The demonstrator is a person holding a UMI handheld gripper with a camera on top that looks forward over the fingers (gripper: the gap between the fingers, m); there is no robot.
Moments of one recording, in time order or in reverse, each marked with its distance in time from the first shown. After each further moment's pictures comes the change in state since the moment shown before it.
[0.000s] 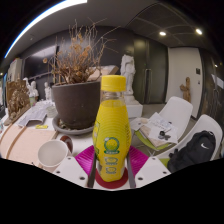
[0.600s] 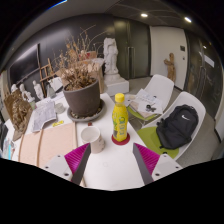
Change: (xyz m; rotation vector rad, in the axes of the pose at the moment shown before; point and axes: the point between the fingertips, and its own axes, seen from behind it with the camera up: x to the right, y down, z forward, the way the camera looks) arm -0.053 -0.020 -0.204 -0.270 0.128 0.180
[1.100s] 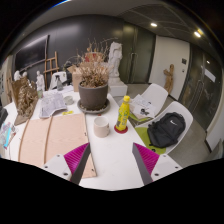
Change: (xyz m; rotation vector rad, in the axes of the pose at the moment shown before) arm -0.044 0.035 -0.144 0.019 0.077 -0.133
